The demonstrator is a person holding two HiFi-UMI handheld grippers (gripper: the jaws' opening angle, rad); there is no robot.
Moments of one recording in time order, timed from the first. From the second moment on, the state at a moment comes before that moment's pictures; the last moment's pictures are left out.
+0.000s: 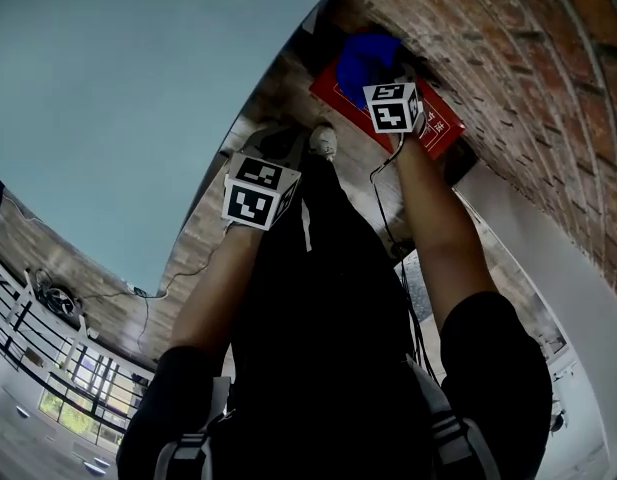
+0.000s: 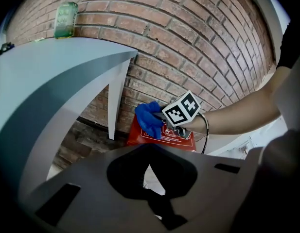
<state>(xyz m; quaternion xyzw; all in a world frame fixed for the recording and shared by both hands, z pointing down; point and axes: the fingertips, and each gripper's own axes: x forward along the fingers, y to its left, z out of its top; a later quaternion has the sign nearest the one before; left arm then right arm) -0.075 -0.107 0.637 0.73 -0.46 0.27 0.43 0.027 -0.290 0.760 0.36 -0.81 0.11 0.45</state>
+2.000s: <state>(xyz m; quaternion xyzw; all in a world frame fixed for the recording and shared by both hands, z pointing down) -0.038 -0.069 0.573 0.74 -0.44 0.30 0.42 0.094 -0.190 0.776 0.36 -0.77 0.20 0.49</state>
